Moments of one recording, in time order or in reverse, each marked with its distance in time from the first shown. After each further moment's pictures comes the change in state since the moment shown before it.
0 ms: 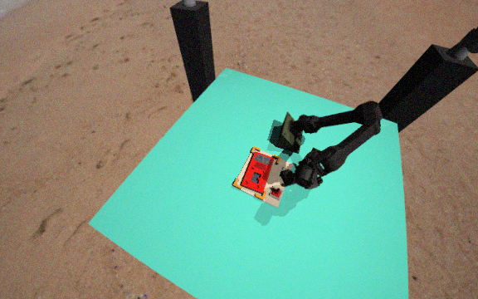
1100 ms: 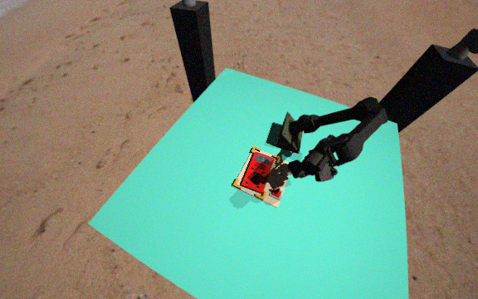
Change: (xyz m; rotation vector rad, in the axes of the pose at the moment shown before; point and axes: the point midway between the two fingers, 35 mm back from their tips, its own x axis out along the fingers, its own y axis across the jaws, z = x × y) arm -0.094 0.003 0.007 -0.007 -0.002 -0.004
